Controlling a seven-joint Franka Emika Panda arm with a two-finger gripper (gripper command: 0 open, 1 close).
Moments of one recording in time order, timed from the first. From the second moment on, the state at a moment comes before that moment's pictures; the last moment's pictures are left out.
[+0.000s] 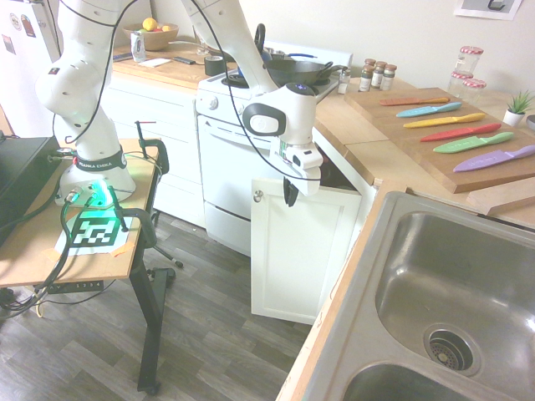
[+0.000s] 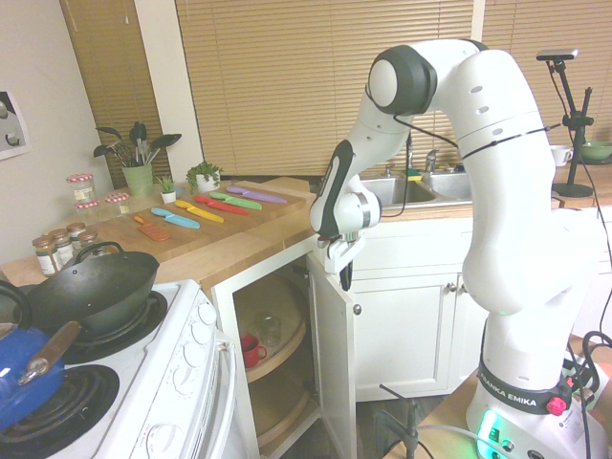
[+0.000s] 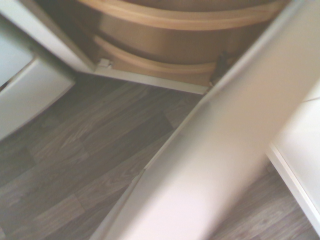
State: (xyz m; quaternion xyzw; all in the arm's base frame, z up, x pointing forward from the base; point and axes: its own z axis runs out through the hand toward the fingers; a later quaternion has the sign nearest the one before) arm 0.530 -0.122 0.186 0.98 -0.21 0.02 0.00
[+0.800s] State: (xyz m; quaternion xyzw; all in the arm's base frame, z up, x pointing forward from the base) arm 0.544 -0.023 0.192 0.98 -0.20 0.02 0.02
